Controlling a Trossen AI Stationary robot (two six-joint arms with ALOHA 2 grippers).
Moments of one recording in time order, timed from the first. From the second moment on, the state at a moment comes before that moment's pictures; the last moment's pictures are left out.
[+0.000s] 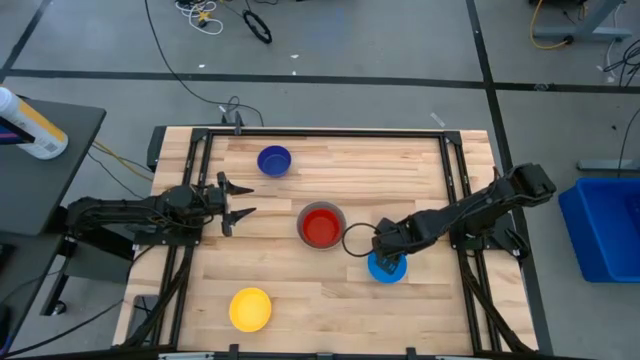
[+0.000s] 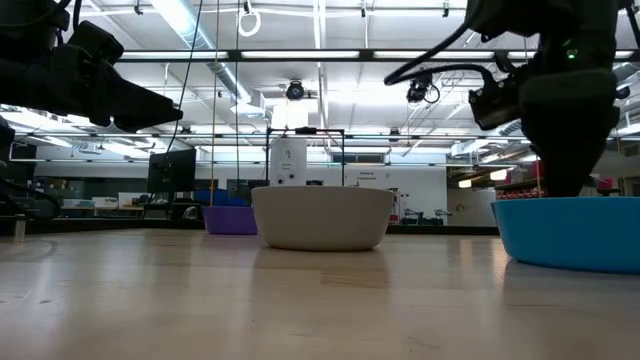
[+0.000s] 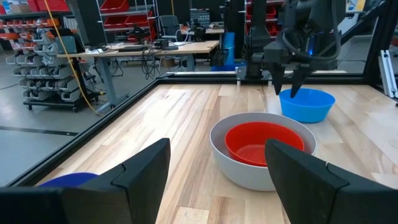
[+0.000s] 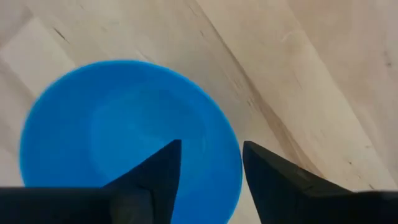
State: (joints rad) left arm 0.05 0.13 0.01 0.06 -0.19 0.04; right arm 0.33 1.52 0.88 -0.82 0.07 0.96
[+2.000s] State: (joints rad) left arm 0.05 0.13 0.01 0.06 -0.20 0.04; right arm -0.11 1.69 1.17 -0.35 0.02 0.40
